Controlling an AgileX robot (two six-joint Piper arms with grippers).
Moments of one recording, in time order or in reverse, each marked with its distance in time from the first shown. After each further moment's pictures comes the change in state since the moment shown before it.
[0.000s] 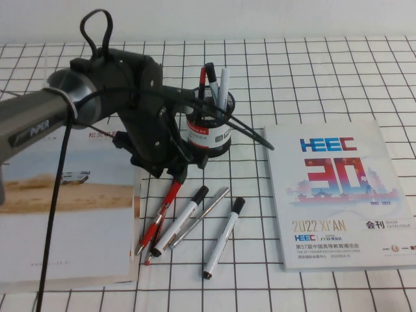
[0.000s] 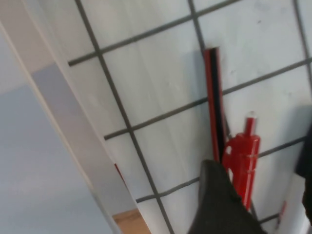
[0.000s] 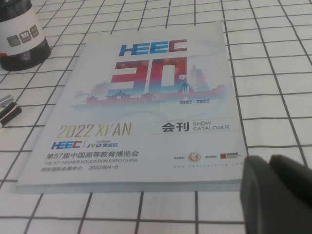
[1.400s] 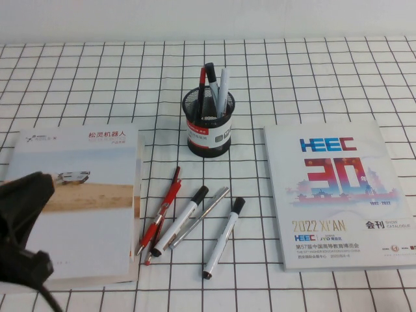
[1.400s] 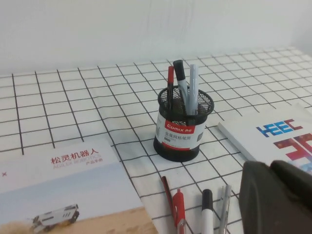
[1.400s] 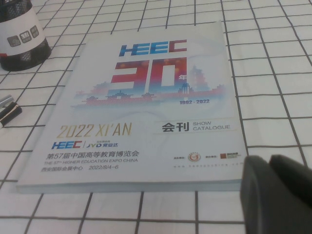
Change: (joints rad) right arm 0.000 0.000 0.000 0.000 0.000 0.000; left arm 0.000 -1.430 1.061 0.079 -0.734 -0.083
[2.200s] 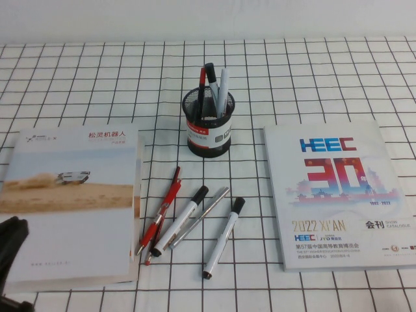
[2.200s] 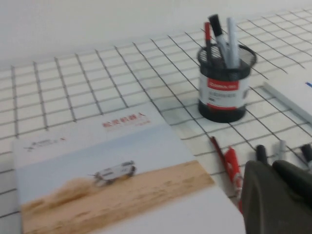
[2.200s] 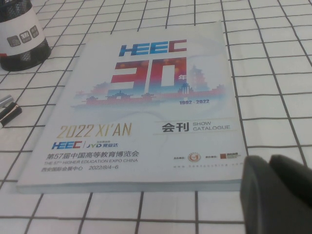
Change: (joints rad) right arm 0.000 0.000 0.000 0.000 0.000 0.000; left arm 0.056 -0.177 0.177 0.114 0.037 0.029
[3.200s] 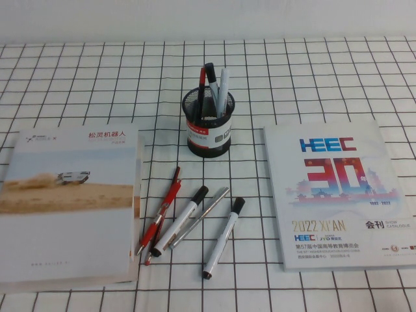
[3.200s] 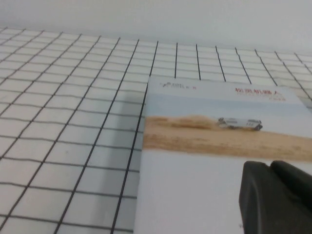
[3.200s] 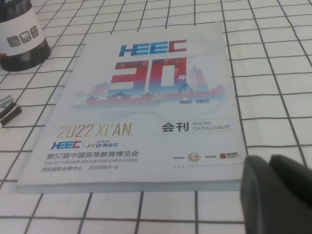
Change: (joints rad) right arm 0.000 0.000 0.000 0.000 0.000 0.000; left arm 0.503 -0.390 0.347 -0.359 -0.077 0.232
